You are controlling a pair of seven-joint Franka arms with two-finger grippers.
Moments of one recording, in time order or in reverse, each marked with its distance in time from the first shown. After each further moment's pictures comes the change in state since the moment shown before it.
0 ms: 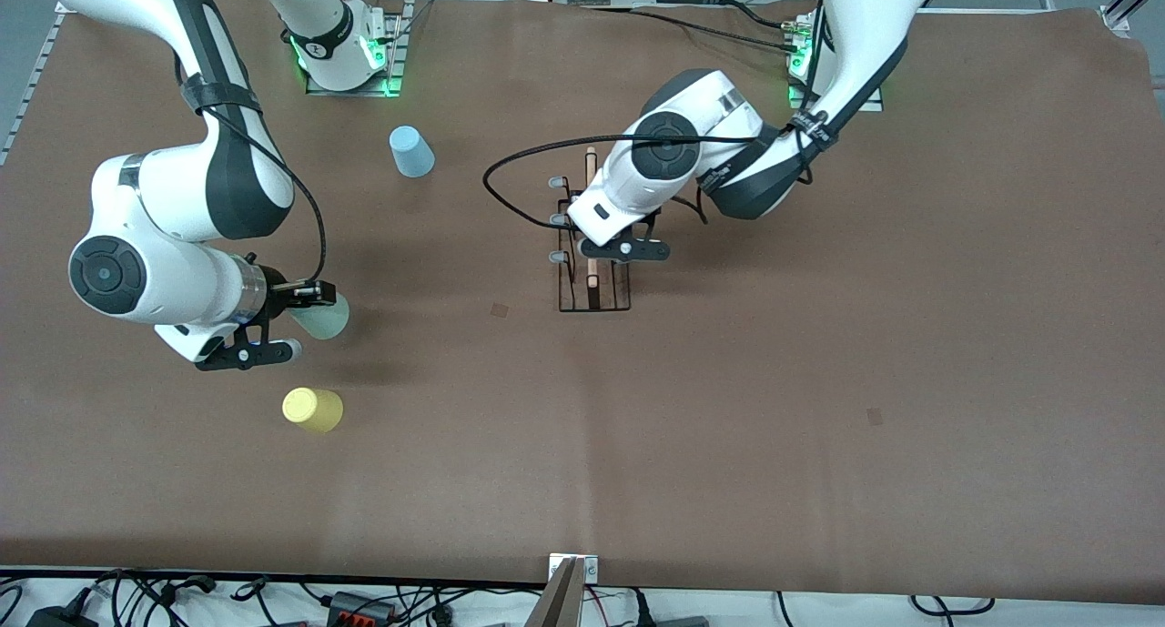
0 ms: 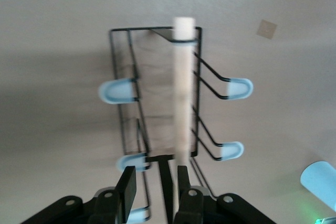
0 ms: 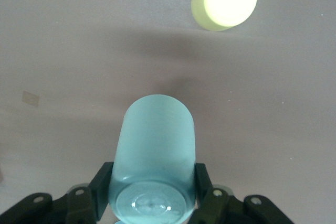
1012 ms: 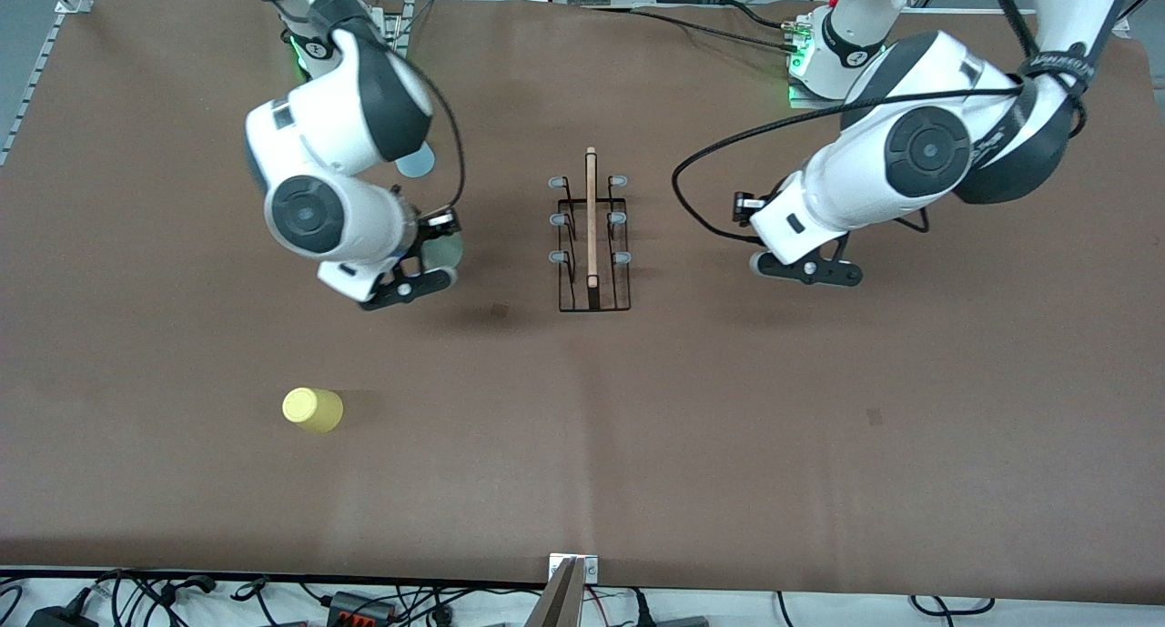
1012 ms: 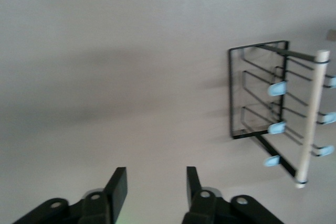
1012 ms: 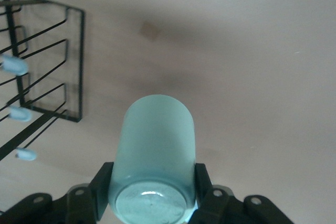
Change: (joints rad) left arm 0.479 -0.213 -0.153 0.010 0.000 -0.358 0.401; right arm 0.279 -0.029 0.055 0.020 0.093 -0.139 0.133
